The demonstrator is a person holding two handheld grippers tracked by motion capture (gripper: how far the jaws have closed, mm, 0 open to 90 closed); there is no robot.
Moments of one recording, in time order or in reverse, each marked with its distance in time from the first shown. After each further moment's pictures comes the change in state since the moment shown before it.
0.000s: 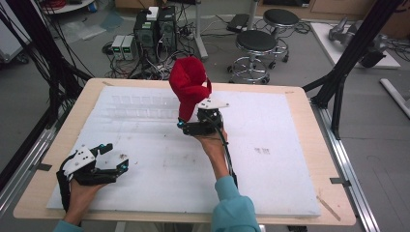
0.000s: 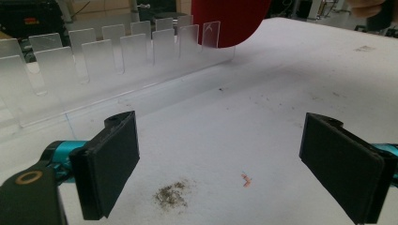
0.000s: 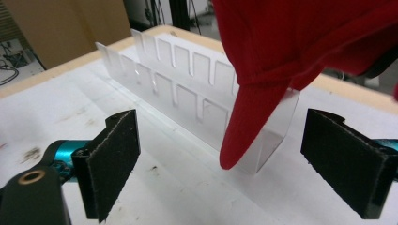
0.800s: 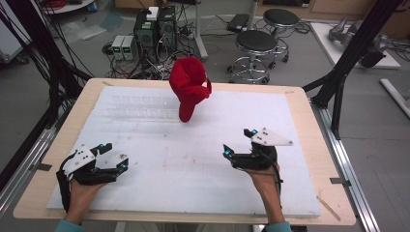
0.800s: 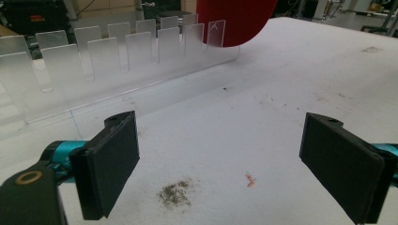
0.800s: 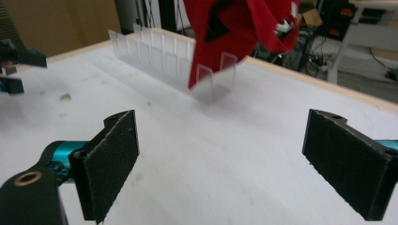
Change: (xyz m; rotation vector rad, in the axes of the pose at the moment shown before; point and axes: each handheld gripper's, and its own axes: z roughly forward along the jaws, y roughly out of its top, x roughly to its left) left arm 0.000 0.000 0.001 0.003 0.019 -0.012; right arm -0.021 -0.056 -0.159 -0.050 -0.066 -0.029
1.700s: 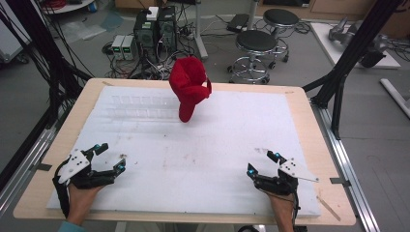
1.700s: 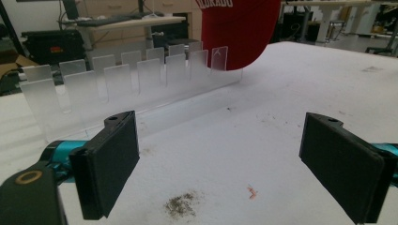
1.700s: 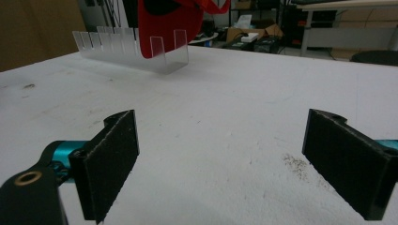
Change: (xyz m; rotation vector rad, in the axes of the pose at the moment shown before) left arm -0.005 -0.006 -0.011 -0.124 0.038 0.034; right arm -0.029 -0.097 -0.042 -0.144 -0.096 0.095
